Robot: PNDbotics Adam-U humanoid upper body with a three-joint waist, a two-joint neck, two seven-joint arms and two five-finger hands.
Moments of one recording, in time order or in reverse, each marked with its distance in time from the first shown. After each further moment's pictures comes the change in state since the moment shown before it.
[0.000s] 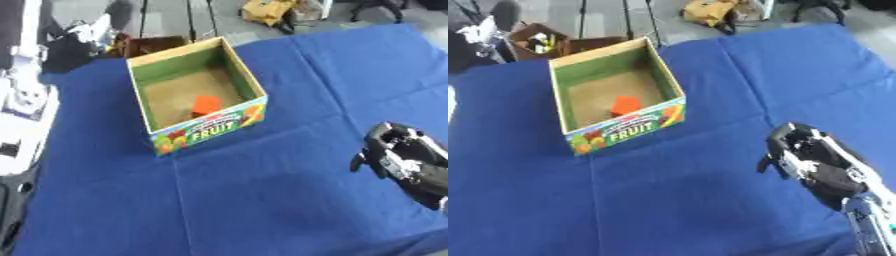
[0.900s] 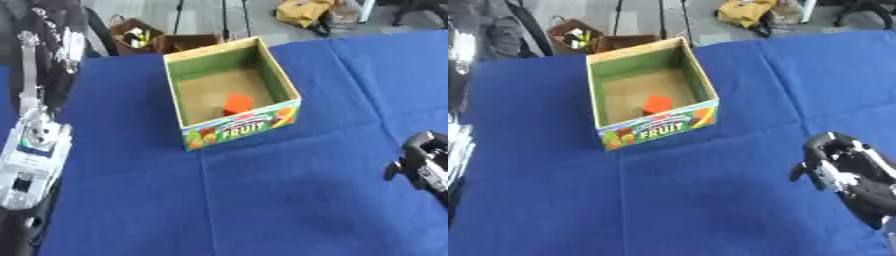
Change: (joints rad) left arm 0.190 -0.066 0.066 -0.037 0.263 0.018 0.075; right arm 0.000 0.000 -0.006 0.000 0.000 0.004 -0.008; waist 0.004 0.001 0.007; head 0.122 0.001
